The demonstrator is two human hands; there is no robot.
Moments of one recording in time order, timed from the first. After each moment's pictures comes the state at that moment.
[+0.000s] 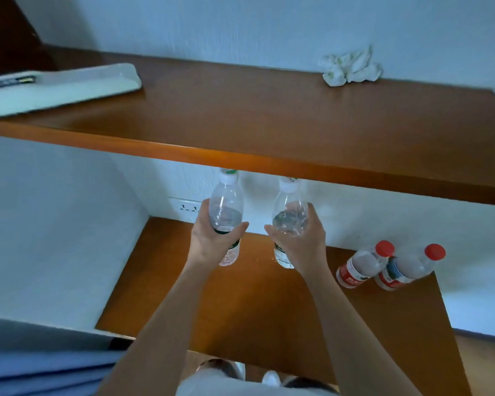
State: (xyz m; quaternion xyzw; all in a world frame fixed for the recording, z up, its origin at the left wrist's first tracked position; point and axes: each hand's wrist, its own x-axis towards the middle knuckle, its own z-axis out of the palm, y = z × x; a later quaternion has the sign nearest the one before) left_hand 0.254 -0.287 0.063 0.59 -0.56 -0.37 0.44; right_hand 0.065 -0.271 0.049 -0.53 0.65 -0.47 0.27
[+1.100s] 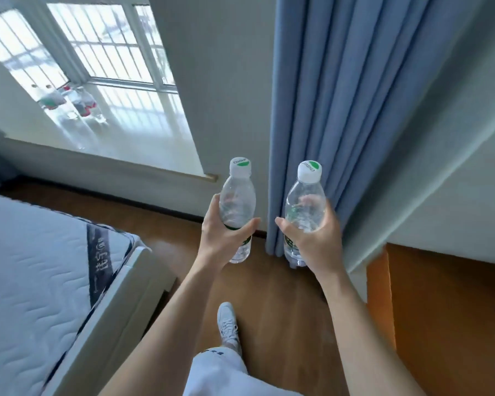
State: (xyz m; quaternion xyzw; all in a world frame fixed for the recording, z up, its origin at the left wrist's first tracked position) left_hand 0.377 0.211 0.080 0.80 0.05 0.09 0.59; right_hand 0.366 0.030 0.077 -0.78 0.06 -0.13 0.61
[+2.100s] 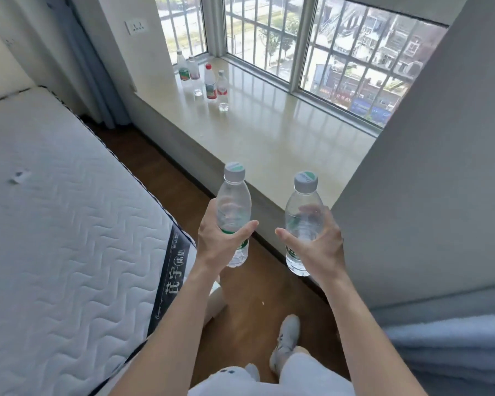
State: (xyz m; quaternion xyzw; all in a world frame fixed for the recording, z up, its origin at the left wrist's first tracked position) left_hand 0.596 0.603 0.048 0.76 0.25 0.25 0.55; right_hand 0.673 0.425 0.059 -0.81 -0.15 0.03 0.56
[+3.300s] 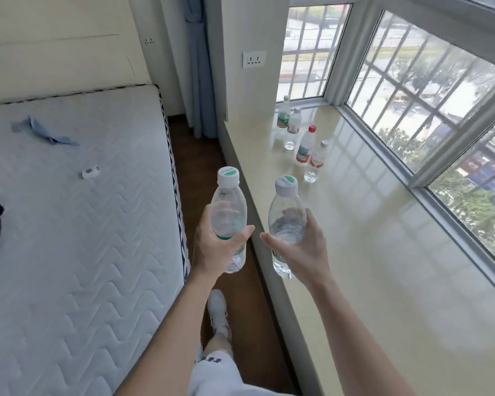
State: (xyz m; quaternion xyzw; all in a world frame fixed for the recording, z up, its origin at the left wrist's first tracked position) left_hand 0.886 0.910 0.038 0.67 0.43 0.39 0.46; right_hand 1.033 0.811 0.050 -0.73 -0.36 0.22 0.54
